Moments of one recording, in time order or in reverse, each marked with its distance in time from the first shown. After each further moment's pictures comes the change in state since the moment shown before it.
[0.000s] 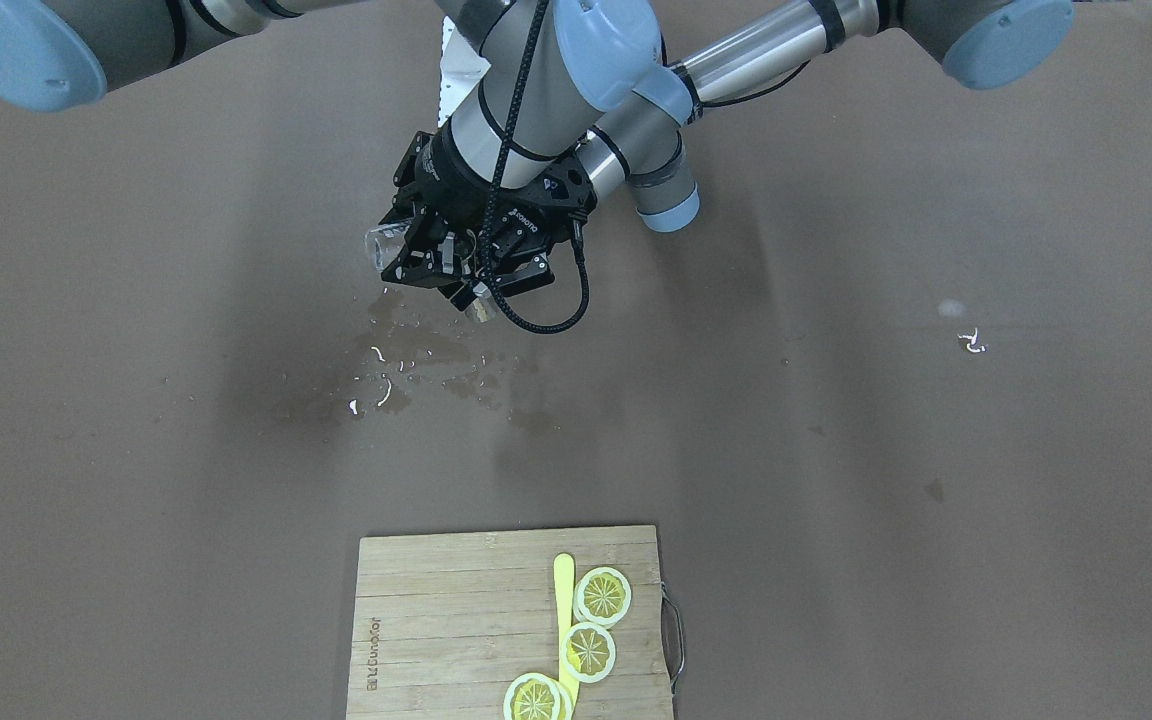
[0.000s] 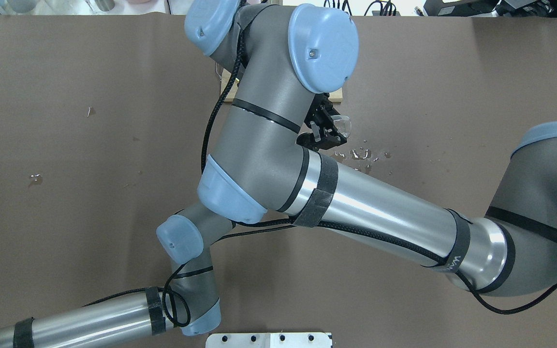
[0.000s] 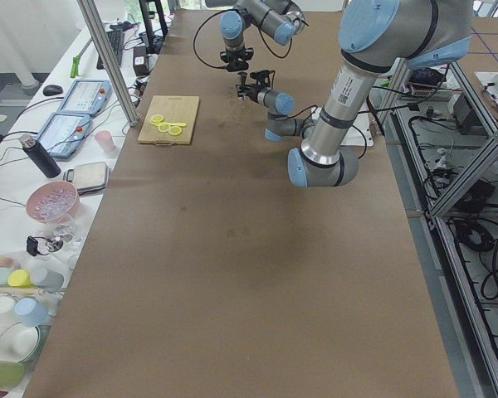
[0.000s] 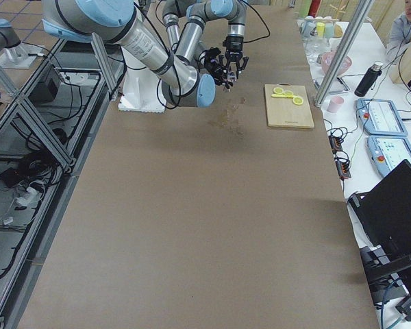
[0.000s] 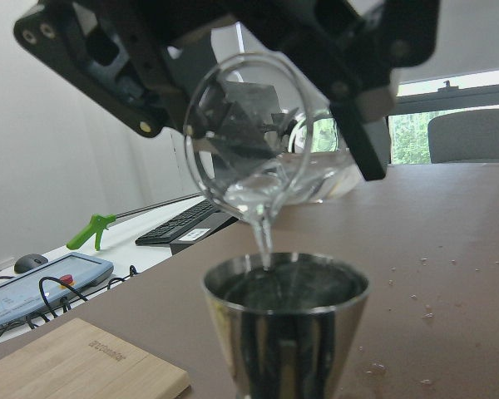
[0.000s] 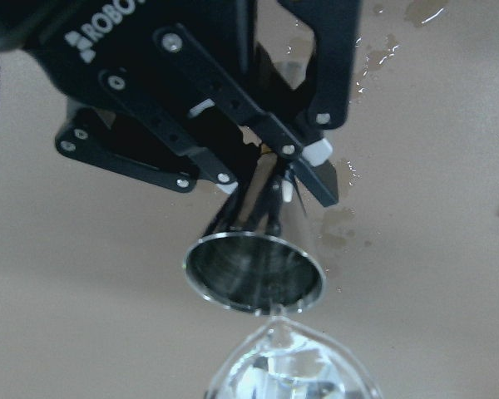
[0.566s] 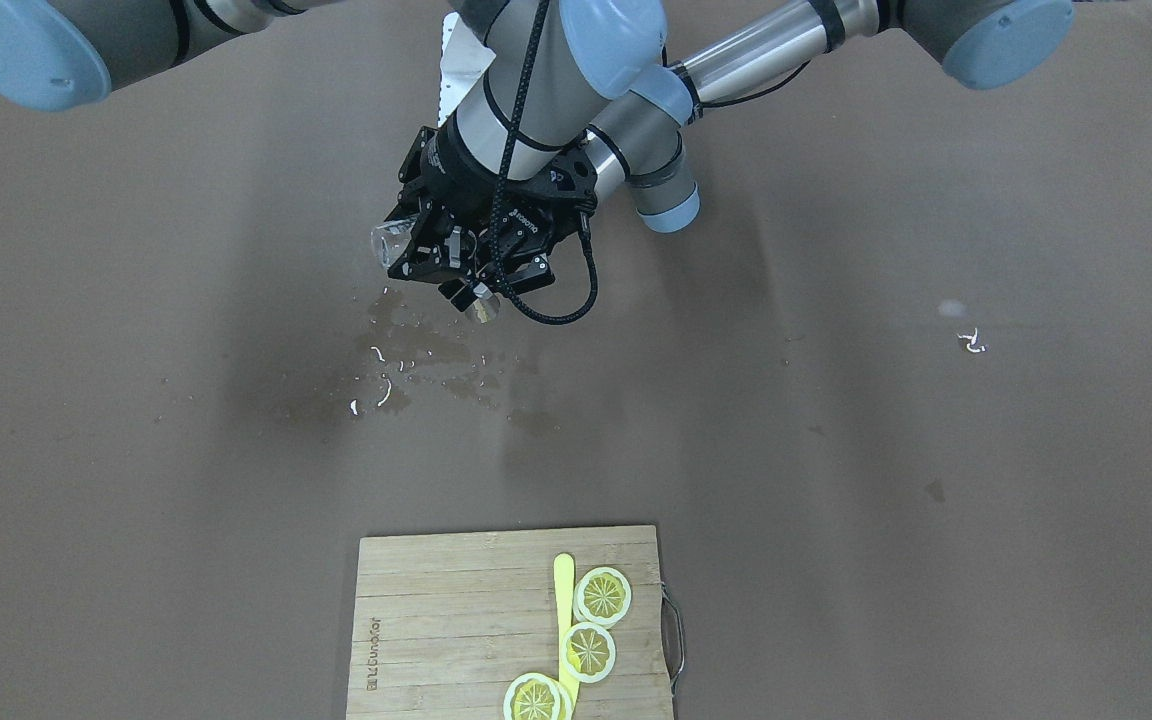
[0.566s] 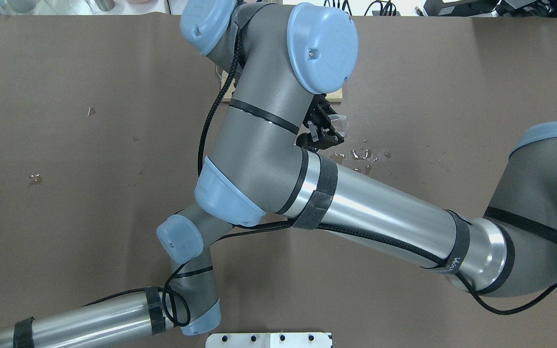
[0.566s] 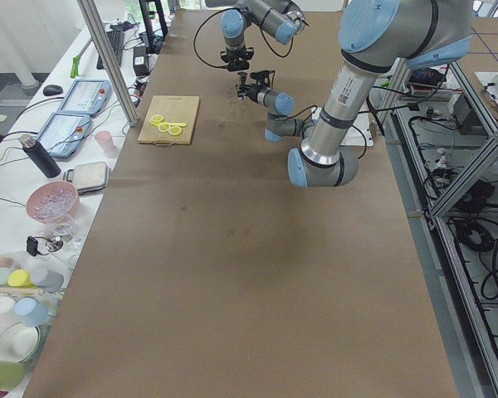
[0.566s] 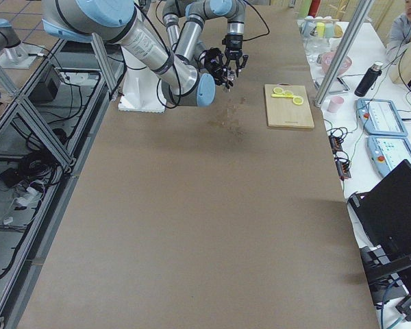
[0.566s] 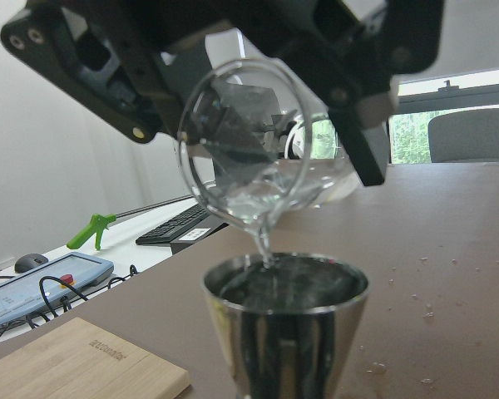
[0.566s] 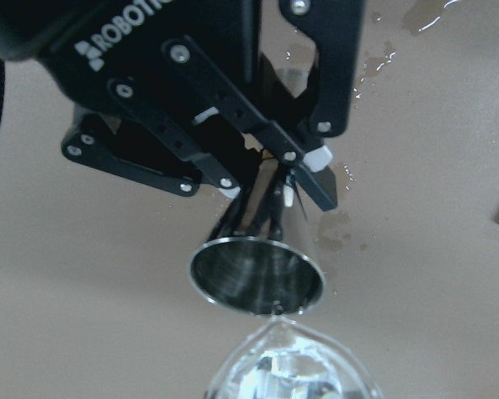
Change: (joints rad) left arm -0.001 0.000 0.001 0.000 0.000 0.000; right arm -0.002 0.004 0.025 0.005 0.004 -0.001
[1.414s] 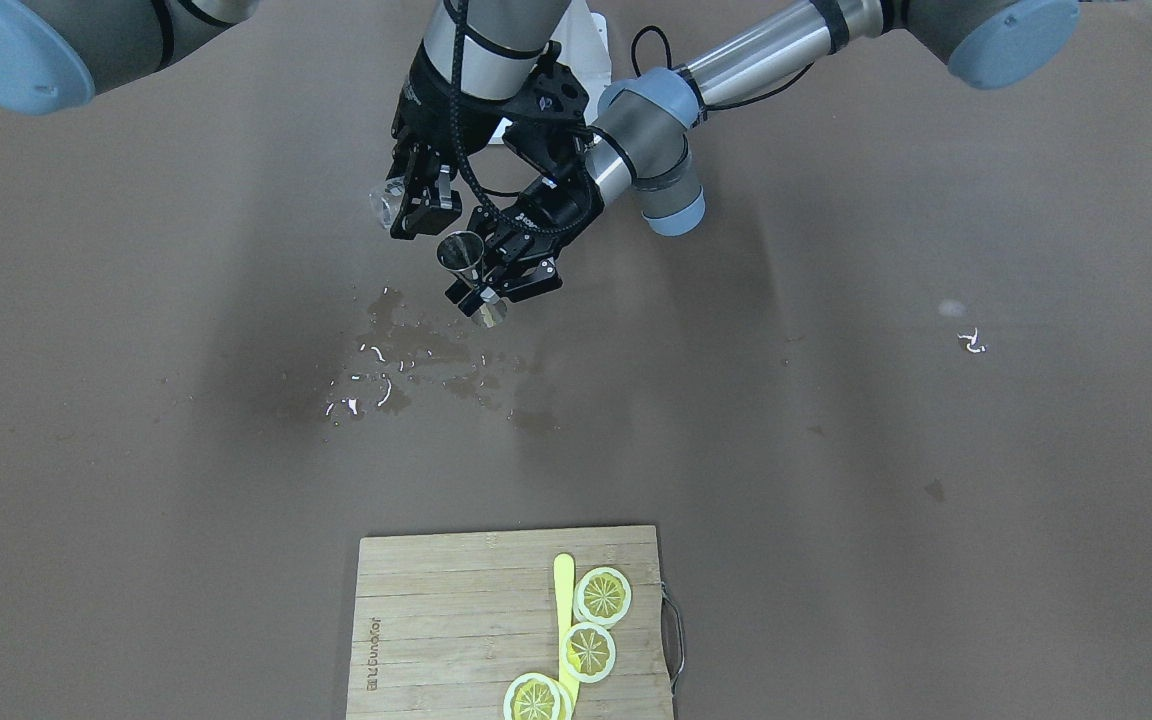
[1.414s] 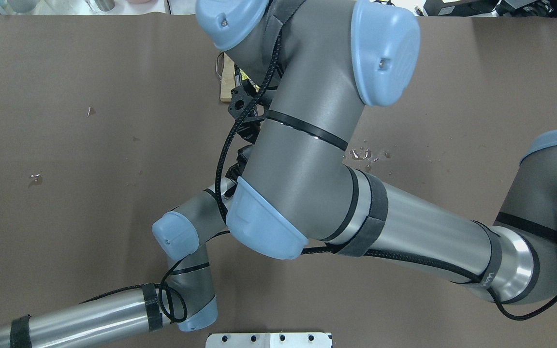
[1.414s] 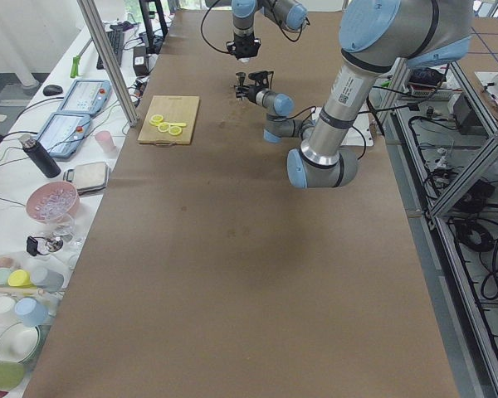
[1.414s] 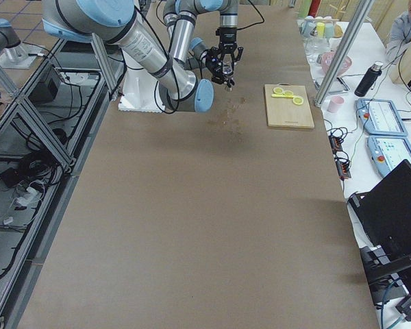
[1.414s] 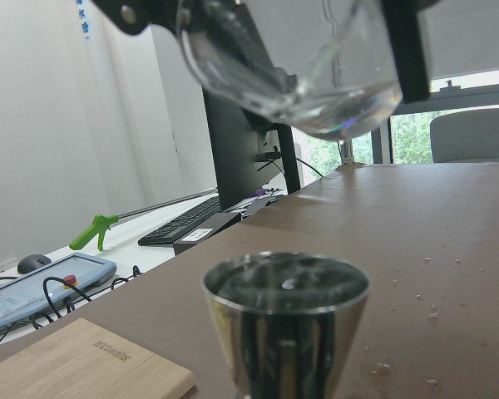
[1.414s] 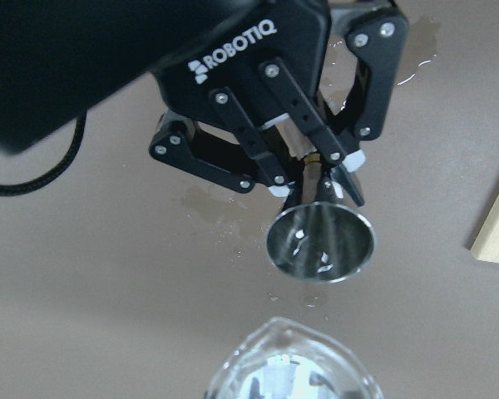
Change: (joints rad) left arm -0.015 0.014 -0.001 -0.013 0.000 0.000; right arm 0.003 -0.069 0.222 0.004 0.039 0.006
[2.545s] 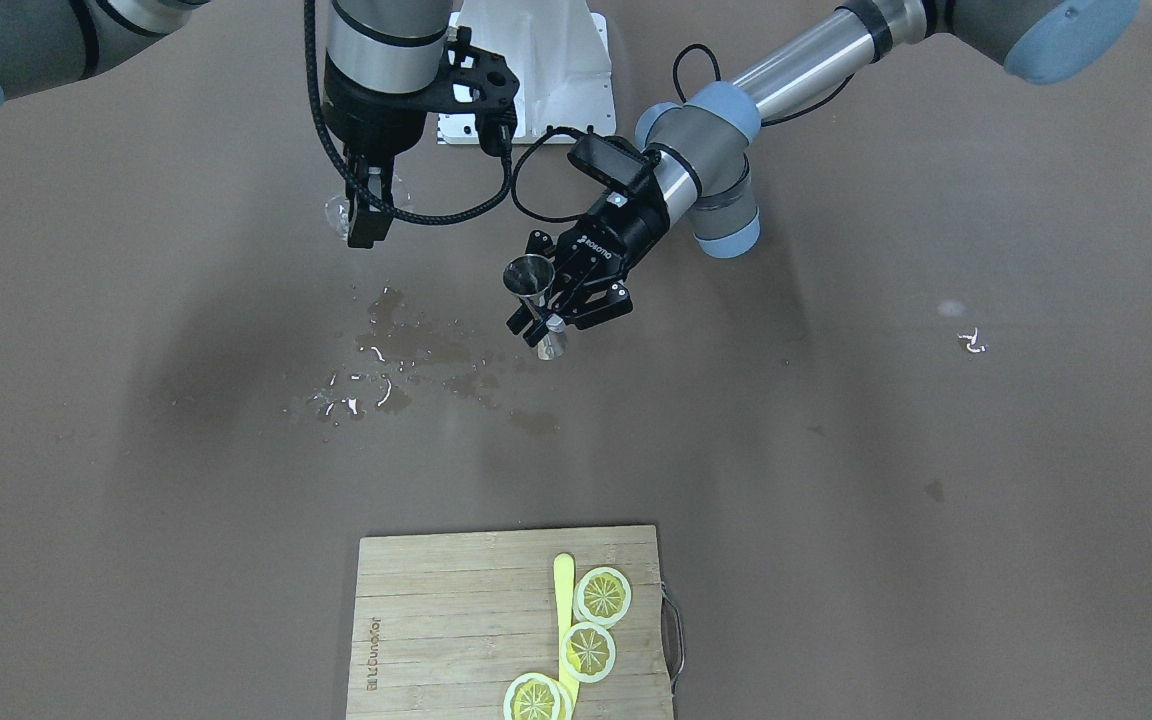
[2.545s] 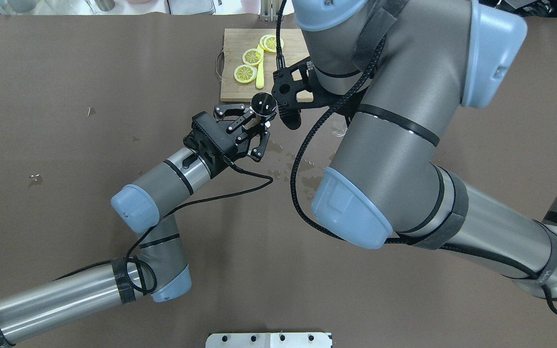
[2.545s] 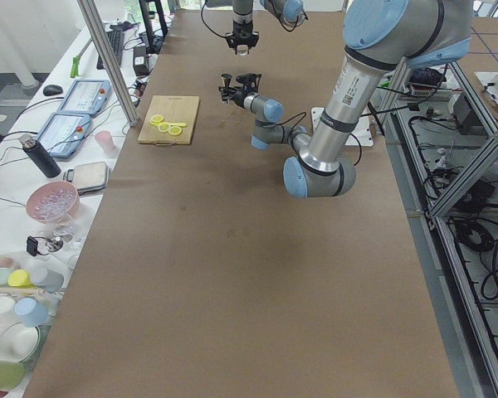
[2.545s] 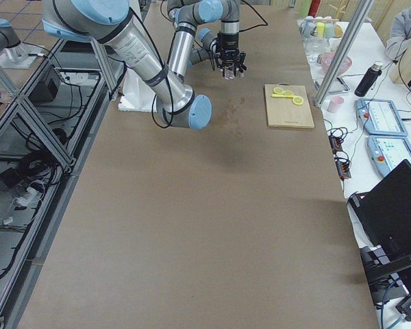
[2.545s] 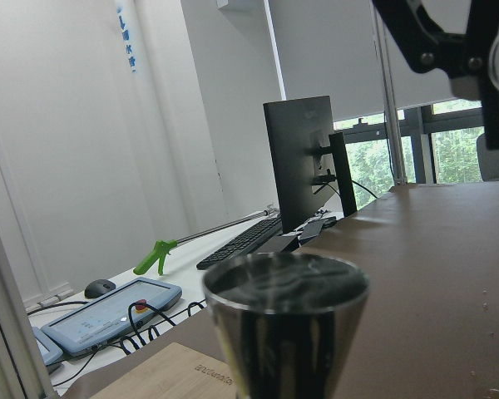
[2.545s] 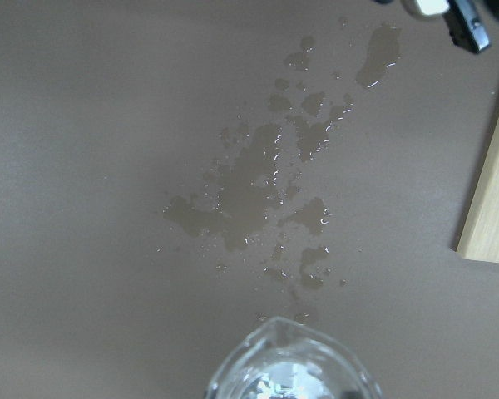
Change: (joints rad) left arm -0.103 0.090 -0.081 -0.035 -0.008 -0.002; right arm 0.080 -0.162 0.153 0.142 0.101 0.000
